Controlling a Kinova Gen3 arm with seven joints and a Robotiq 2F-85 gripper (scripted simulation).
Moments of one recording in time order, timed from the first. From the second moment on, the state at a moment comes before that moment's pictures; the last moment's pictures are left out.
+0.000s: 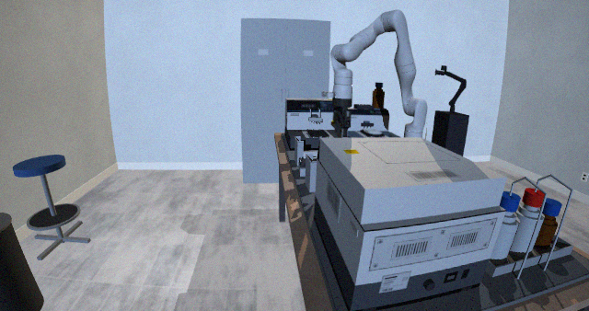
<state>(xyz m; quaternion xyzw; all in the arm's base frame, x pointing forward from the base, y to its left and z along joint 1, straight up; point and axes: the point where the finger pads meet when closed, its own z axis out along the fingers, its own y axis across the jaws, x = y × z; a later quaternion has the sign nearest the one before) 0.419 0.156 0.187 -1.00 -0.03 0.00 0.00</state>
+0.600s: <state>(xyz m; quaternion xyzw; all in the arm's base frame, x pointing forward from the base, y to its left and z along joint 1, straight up) 0.453 0.157 0.187 -1.00 -0.03 0.00 0.00</state>
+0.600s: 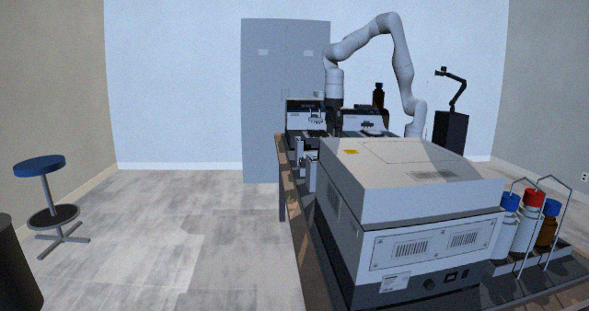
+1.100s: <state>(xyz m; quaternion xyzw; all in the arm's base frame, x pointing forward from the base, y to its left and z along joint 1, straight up) 0.475 0.159 0.187 -1.00 -0.03 0.00 0.00</state>
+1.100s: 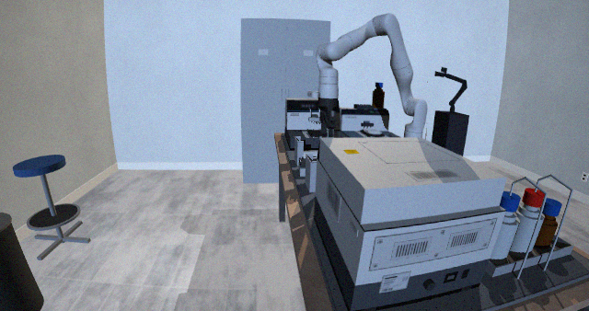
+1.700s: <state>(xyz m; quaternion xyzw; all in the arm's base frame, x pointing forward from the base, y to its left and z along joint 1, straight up) 0.475 0.159 0.172 -1.00 -0.03 0.00 0.00</state>
